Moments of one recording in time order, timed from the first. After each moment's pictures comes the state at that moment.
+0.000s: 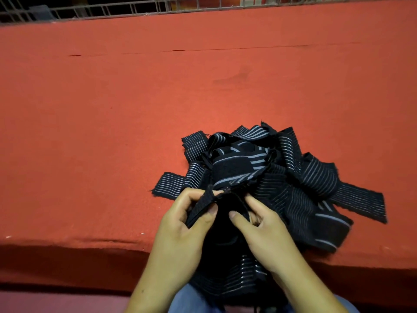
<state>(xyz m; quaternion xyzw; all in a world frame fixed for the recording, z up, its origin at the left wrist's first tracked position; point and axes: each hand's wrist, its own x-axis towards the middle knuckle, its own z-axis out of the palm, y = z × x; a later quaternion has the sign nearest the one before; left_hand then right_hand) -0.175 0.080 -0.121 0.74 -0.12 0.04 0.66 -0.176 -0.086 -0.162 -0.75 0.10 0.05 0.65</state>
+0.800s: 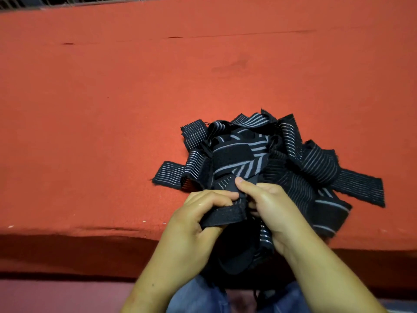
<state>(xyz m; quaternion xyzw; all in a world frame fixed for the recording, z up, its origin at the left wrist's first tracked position) -0.182 0.085 -0.129 0.81 -0.24 0.03 0.53 -0.162 -0.091 -0.138 -0.64 0.17 0.08 0.75</state>
